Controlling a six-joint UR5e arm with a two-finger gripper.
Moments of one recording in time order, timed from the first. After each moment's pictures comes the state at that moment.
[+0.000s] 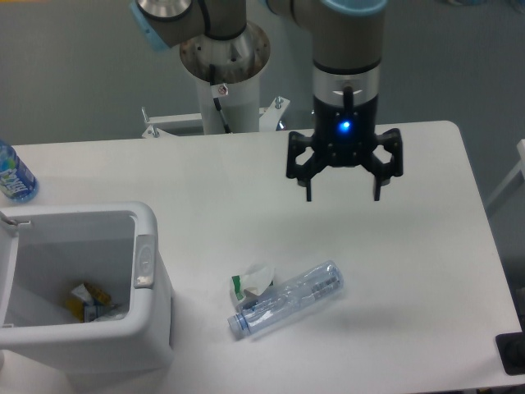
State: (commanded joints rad) arm 2.56 -1.74 -1.45 -1.19 1.47 0.65
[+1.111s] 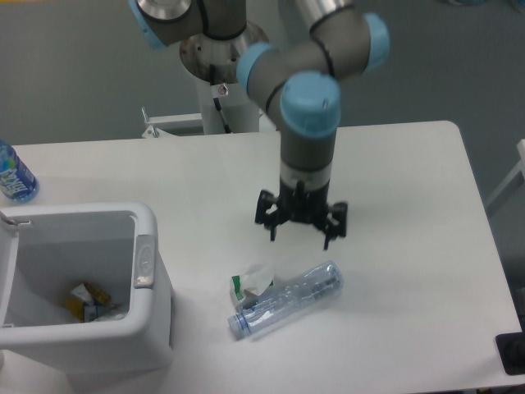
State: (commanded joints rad) arm 2.43 -1.95 -1.73 -0.88 1.47 0.76
